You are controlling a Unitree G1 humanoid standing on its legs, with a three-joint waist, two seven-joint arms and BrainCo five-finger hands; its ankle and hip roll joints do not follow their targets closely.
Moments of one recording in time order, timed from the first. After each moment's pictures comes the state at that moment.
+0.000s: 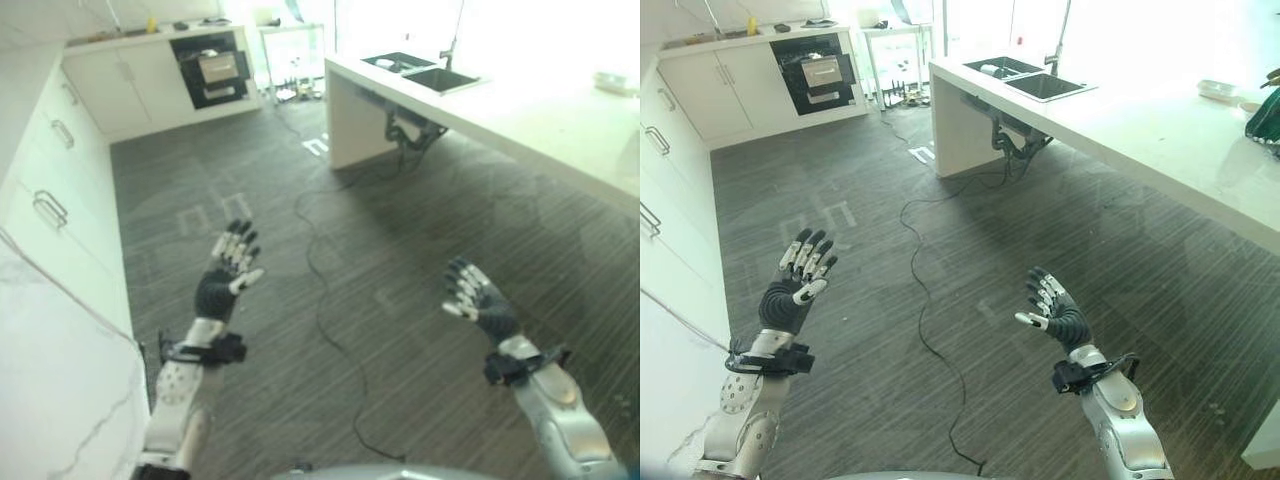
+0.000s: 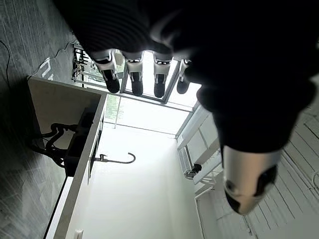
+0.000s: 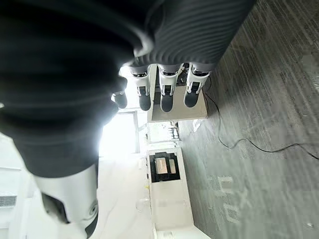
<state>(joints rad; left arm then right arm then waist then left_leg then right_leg) 0.16 0.38 -0.02 -0.14 -0.61 -0.30 -0.12 0.17 -0.41 0.05 -0.10 0.43 -0.03 0.21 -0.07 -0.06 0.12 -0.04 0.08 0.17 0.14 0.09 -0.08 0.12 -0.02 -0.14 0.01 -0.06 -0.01</state>
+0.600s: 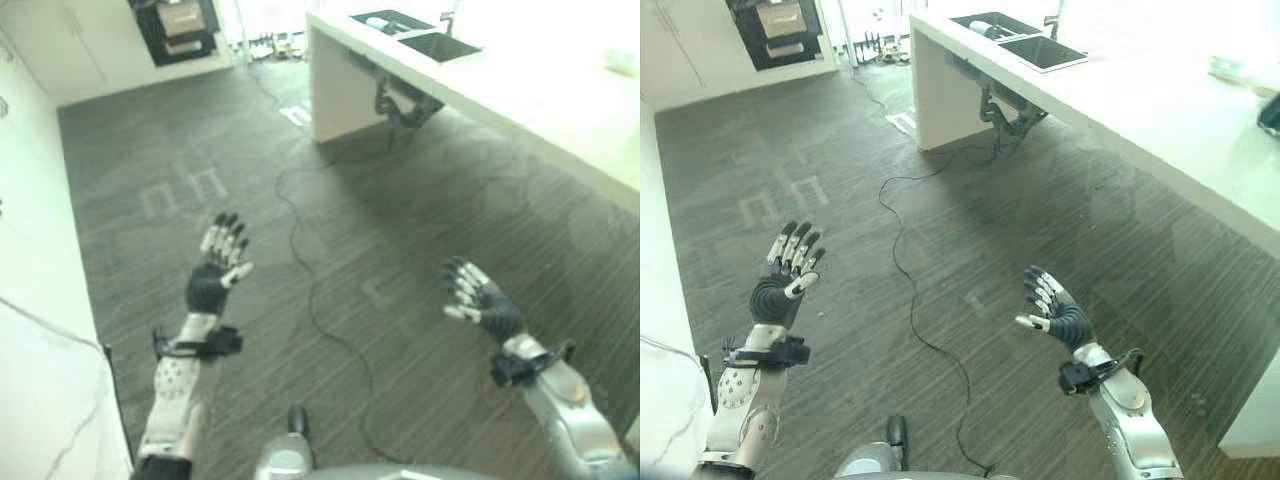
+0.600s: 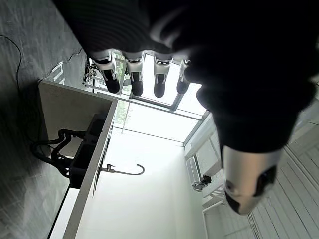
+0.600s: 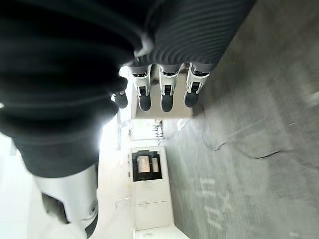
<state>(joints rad) 0.10 0.37 0.00 -0.09 -0.57 -0.35 -0.11 0.16 -0.40 0.03 -0.16 0.43 -0.04 0.25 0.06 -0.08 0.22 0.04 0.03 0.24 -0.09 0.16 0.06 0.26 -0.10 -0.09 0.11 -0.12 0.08</state>
